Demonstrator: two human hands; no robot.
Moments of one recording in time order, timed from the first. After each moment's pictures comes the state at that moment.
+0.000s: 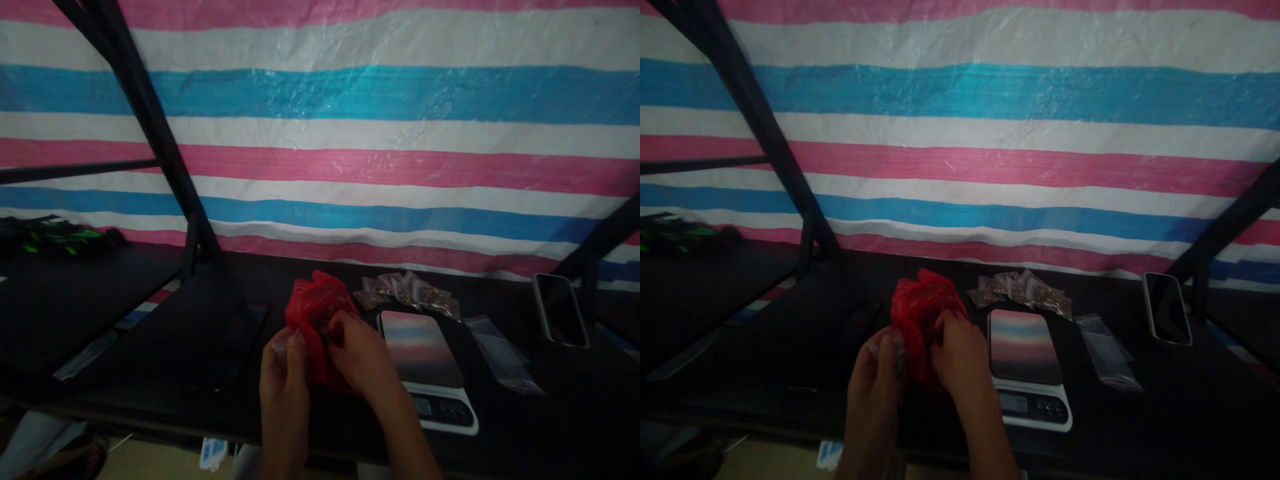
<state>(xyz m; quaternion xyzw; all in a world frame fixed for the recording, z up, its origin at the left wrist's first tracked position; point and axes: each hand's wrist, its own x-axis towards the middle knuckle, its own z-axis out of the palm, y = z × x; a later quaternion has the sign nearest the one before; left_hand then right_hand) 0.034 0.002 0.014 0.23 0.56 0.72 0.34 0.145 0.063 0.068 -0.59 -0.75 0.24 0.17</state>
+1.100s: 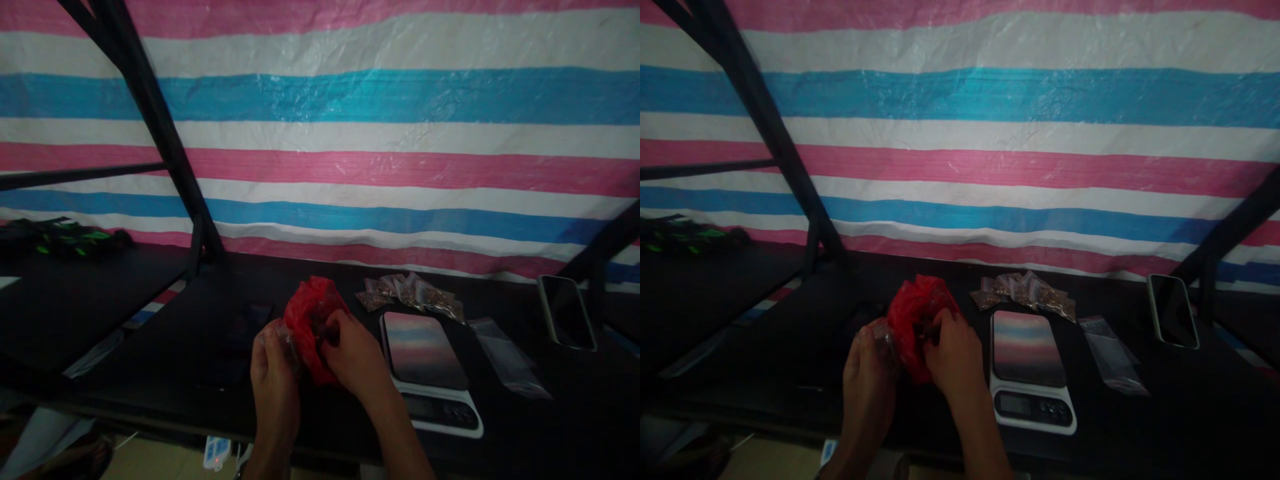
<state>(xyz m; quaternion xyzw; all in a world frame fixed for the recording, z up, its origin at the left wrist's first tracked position) 0.014 0.020 0.020 0.15 0.55 0.73 0.37 0.128 0.061 0.062 -0.60 -0.73 0.27 0.19</state>
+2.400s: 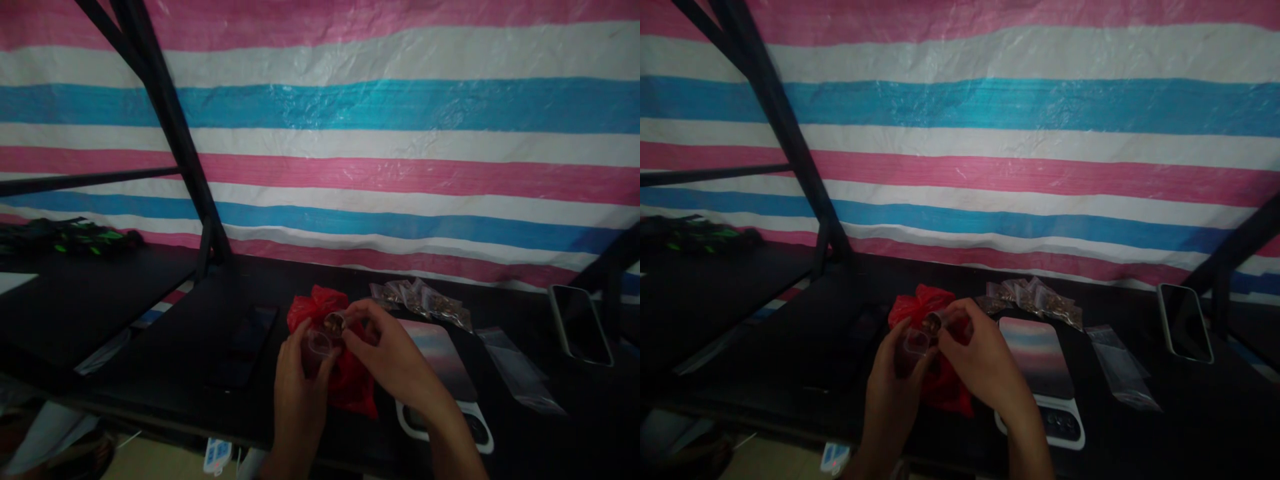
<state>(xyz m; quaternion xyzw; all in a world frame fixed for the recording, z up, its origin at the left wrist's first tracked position) 0.020 0.016 0.000 0.43 0.62 0.63 0.18 0.163 0.058 0.092 -0.45 -0.69 0.42 0.39</state>
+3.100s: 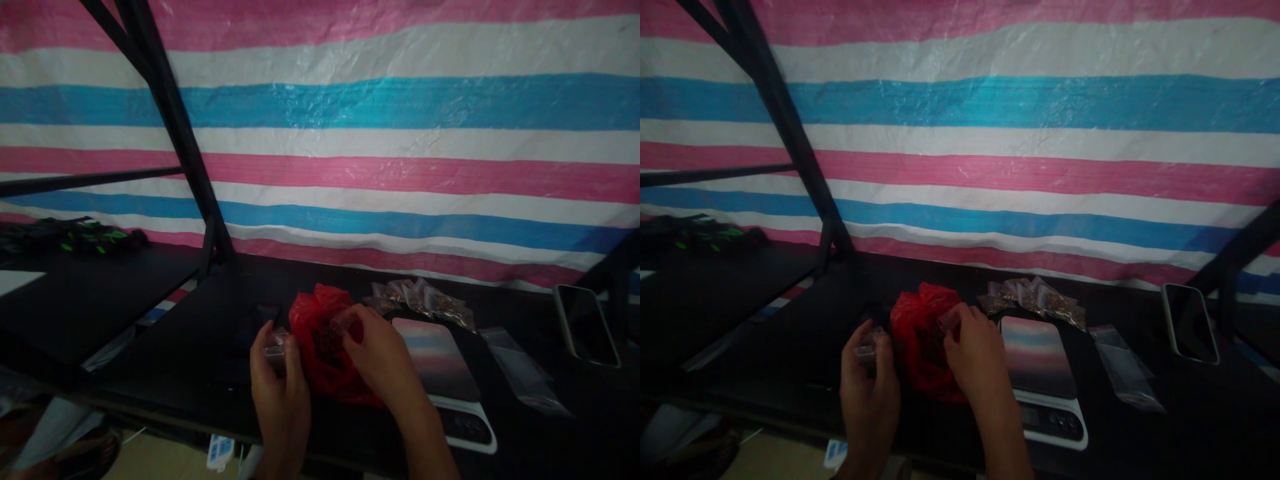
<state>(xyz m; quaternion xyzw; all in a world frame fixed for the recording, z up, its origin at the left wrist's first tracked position) 0.011 0.007 0.017 0.30 0.67 0.67 0.12 0.146 0.065 0.078 -0.58 -0.76 0.21 0.23</state>
